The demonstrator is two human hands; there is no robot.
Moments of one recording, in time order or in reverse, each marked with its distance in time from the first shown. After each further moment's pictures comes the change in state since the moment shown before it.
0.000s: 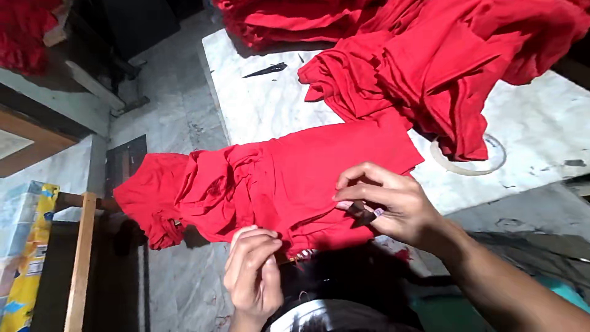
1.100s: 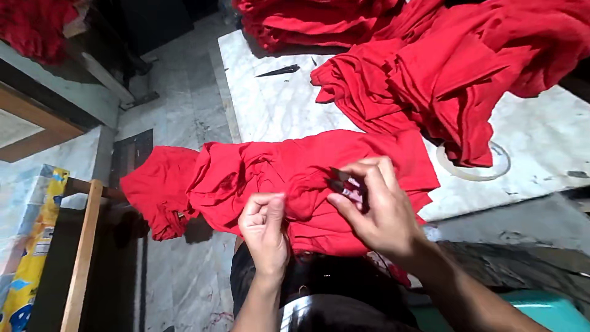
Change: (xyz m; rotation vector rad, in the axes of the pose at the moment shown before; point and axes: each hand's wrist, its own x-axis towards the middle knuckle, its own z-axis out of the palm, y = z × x) left_hand 0.031 0.010 0.040 -0.775 0.416 -0.535; right_hand 0.003 -0.042 0.030 -0.218 0.127 0.347
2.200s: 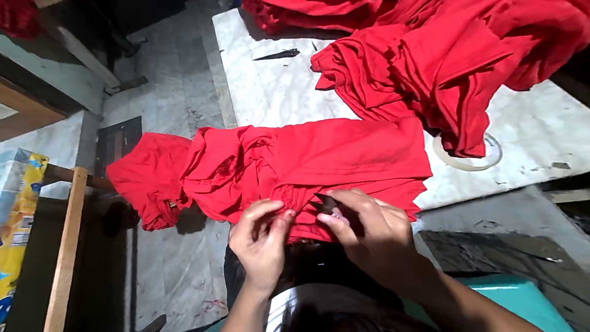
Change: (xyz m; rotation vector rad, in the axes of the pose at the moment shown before) left_hand -0.021 0.008 -0.029 0.326 -0.142 0.252; right_hand -0.023 -0.032 0.007 -0.095 0.075 -0.273
